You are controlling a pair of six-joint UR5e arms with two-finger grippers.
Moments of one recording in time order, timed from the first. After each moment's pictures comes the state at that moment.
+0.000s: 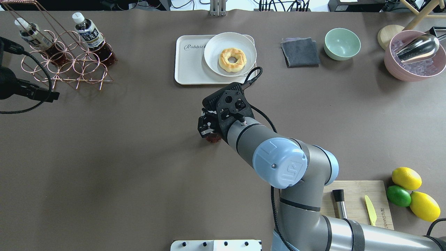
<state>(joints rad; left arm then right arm) -0.98 -1.57 -2.04 -1.97 -1.96 -0.57 0.33 -0.99 1.83 -1.05 1.20 0.72</state>
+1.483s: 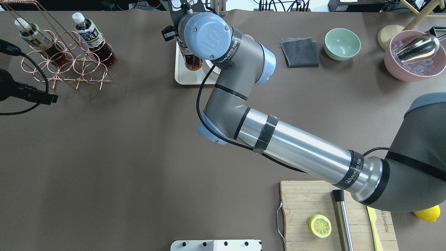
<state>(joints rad) -0.99 -1.56 -2.05 -1.97 -2.00 -0.58 0.63 -0.46 1.12 -0.94 1.37 0.72</state>
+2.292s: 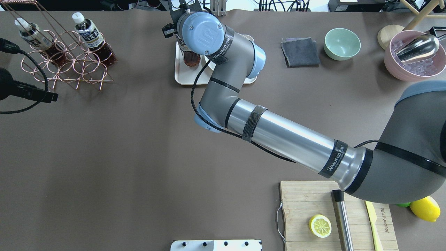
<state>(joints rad) -0.99 -1.56 -2.05 -1.97 -2.00 -0.61 0.64 -0.41 0.93 -0.80 1.36 0.72</state>
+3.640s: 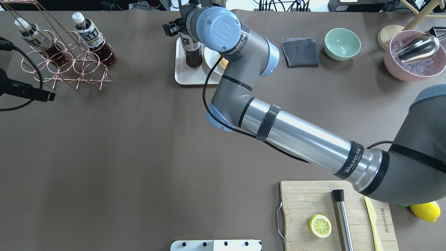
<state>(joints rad) -1.04 -1.56 -2.05 -1.96 -2.10 -0.61 0.66 -0.52 1.11 -0.81 1.45 0.74</state>
